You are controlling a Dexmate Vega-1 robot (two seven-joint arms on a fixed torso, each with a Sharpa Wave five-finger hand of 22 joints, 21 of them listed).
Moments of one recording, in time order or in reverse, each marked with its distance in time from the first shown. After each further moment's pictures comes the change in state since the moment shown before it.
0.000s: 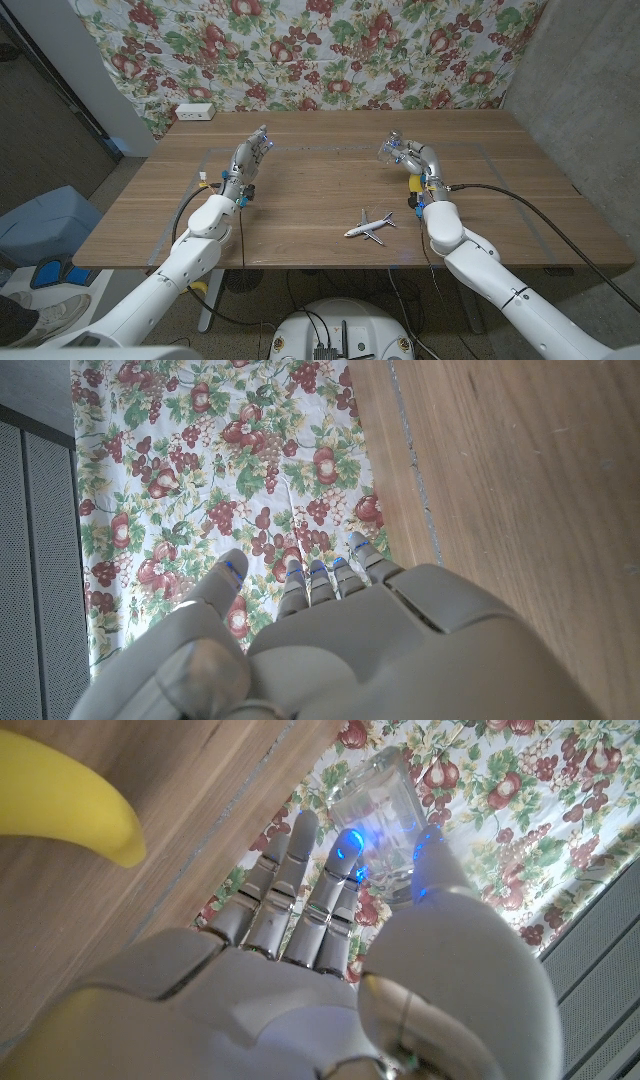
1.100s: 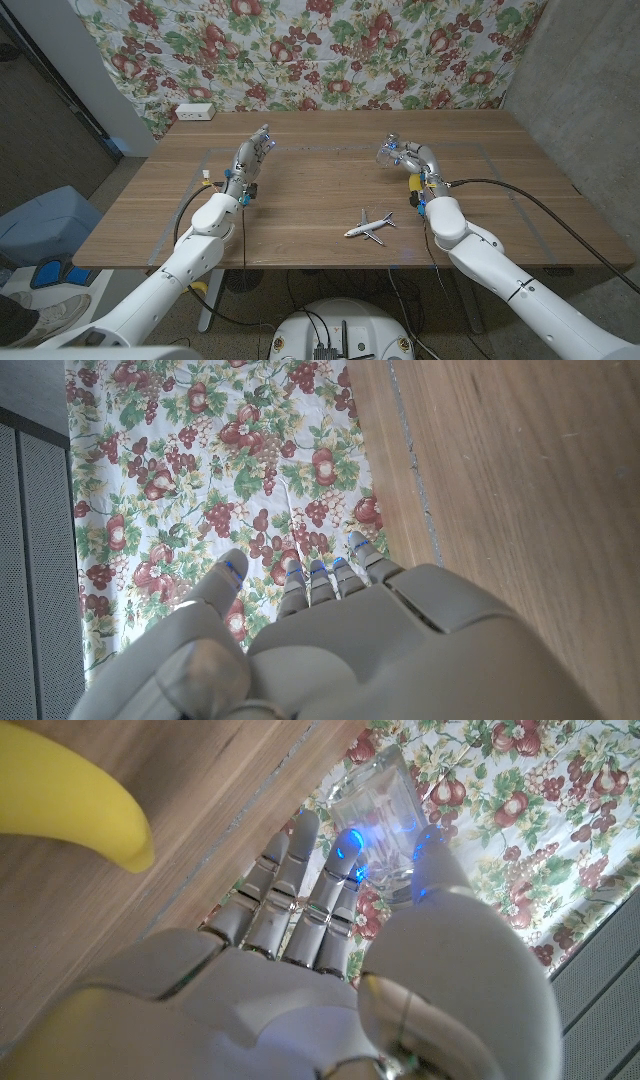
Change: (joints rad) left arm -0.022 -0.013 0.011 0.015 0.009 0.009 0.008; left_hand 0.000 0.000 0.000 0.000 0.000 0.000 0.000 0.000 0.000 0.000 0.000 0.000 0.000 0.000 0.000 0.000 0.000 0.005 0.006 -0.015 0.000; right arm 0.030 -0.020 -0.021 0.021 0.039 -0.047 0.019; right_hand 0.000 0.000 0.000 0.000 -0.003 0.000 0.000 0.000 0.000 -0.005 0.006 0.005 -0.003 0.007 -0.004 -0.022 0.021 -0.007 -0.007 0.018 -0.002
